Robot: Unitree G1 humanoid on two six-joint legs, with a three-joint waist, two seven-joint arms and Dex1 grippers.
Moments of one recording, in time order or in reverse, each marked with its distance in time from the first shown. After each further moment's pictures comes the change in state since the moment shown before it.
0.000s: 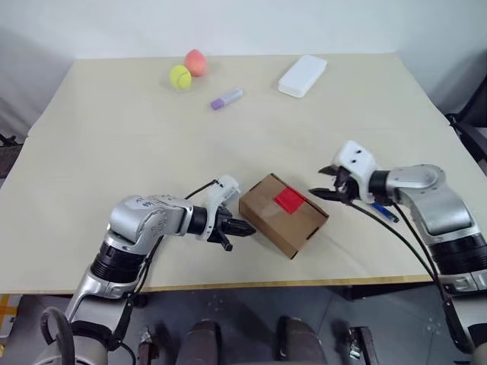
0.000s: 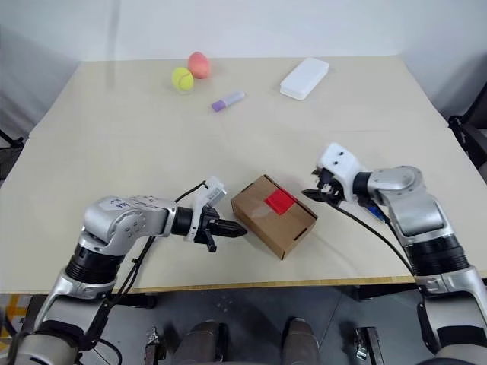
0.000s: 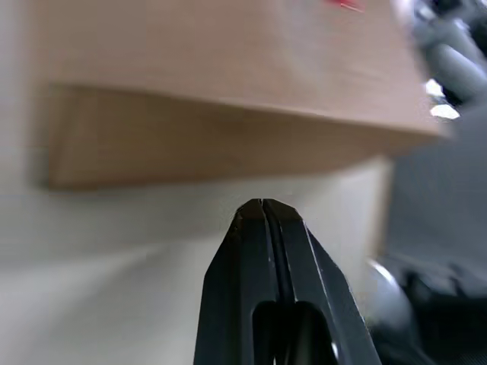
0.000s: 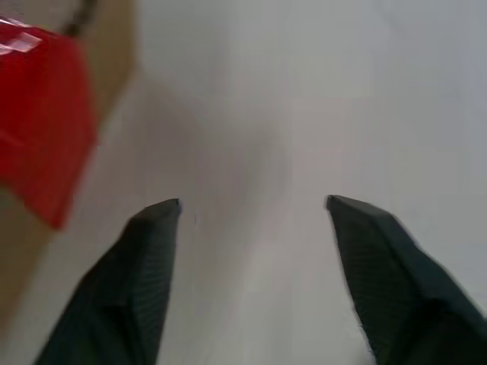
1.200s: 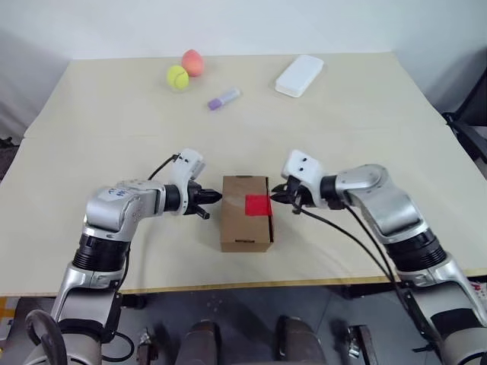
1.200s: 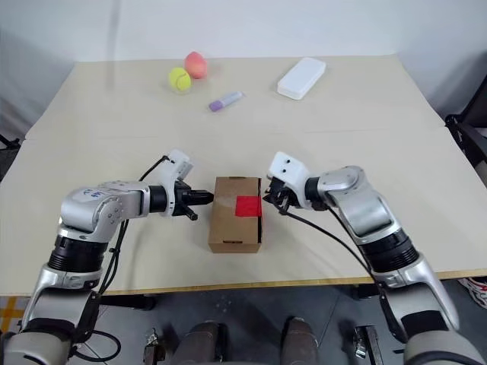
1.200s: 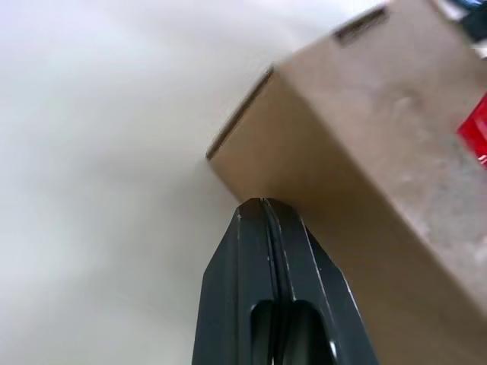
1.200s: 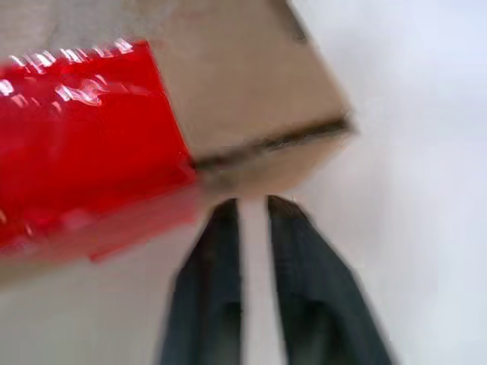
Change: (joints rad) left arm -0.044 0.120 0.110 0.109 0.116 -0.138 0.002; right arm -0.074 0.147 0.088 -0.131 -0.083 0.208 -0.014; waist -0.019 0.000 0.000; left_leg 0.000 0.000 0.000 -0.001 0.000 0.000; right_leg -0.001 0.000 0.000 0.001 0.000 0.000
